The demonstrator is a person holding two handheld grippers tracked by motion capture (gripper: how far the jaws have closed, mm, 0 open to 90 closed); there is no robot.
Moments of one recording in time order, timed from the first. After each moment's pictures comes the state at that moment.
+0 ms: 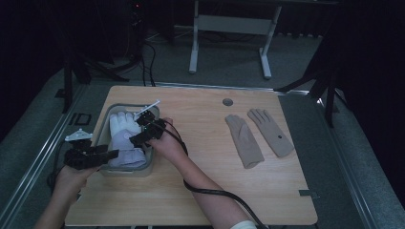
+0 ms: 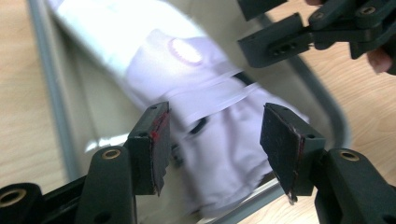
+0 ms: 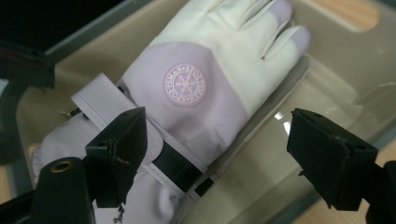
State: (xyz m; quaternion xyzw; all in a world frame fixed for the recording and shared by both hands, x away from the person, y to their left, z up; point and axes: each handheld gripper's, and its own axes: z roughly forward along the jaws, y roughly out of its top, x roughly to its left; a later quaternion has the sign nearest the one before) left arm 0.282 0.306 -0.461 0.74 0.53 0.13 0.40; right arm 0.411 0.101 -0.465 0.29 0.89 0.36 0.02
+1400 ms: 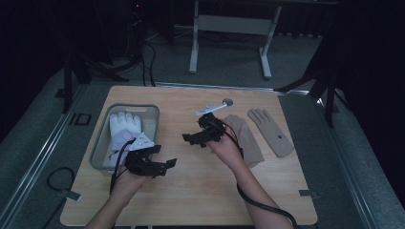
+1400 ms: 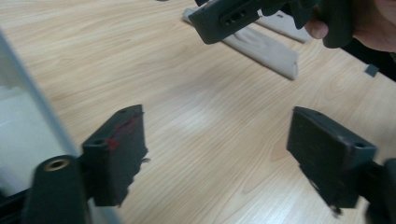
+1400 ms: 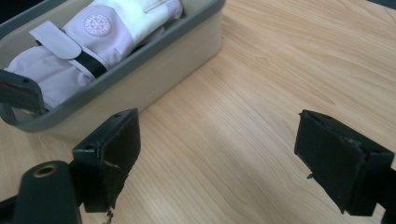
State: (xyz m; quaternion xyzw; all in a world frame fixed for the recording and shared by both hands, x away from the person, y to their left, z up) left arm 0.282 0.154 -0.459 0.78 0.40 0.12 0.46; right arm 0.401 -0.074 -0.442 0.33 0.85 0.40 0.07
